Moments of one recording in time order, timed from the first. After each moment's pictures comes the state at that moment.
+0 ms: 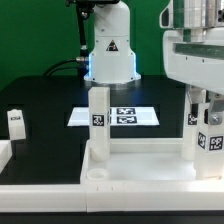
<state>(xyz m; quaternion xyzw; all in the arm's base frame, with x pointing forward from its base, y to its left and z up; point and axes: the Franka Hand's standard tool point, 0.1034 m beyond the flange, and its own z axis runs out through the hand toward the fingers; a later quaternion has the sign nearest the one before) 0.637 0.101 0.114 -0.73 0.68 -0.03 0.06</state>
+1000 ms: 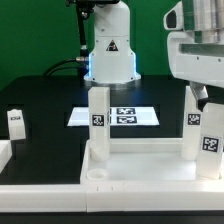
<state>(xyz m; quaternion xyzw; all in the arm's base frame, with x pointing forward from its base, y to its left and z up) 0.626 0.128 0.114 -0.85 0.52 0.00 0.07</state>
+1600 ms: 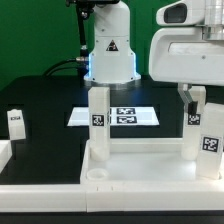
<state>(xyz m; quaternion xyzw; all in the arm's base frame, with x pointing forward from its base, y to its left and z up) 0.634 0.122 0.115 -0.96 0.29 -0.06 0.01</state>
